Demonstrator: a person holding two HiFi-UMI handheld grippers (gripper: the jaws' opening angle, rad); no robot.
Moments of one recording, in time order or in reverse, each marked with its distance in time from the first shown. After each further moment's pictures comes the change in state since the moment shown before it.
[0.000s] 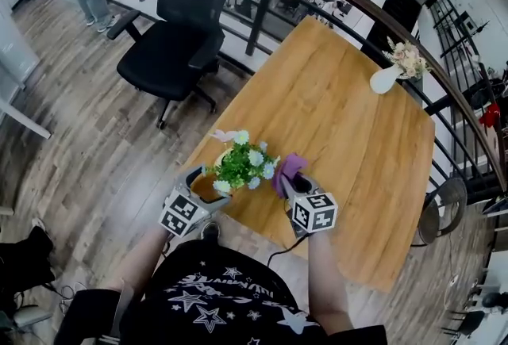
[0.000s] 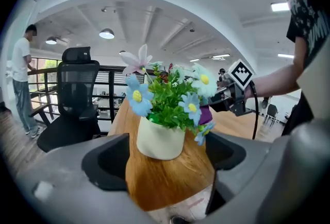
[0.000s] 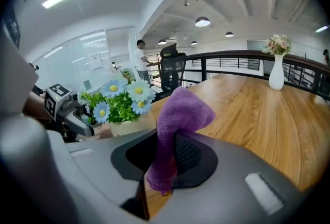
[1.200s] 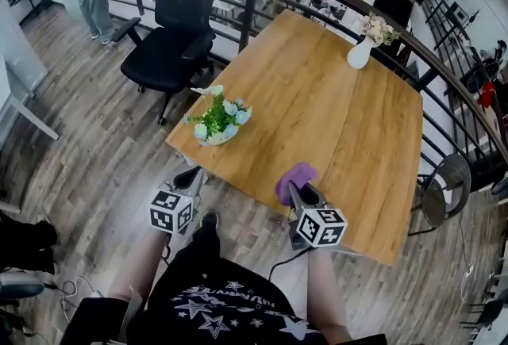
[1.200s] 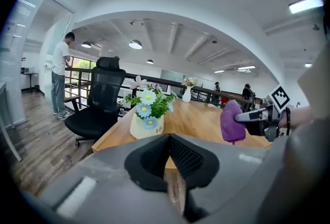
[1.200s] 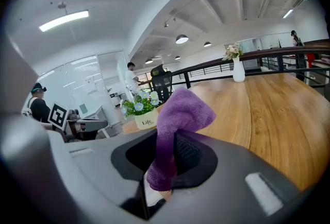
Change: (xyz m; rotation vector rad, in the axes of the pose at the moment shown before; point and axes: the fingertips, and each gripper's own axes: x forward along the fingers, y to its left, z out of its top) left arm -0.081 -0.099 0.002 -0.212 -0.116 0.258; right arm -0.183 0.017 -0.078 0.200 -0.199 -0.059
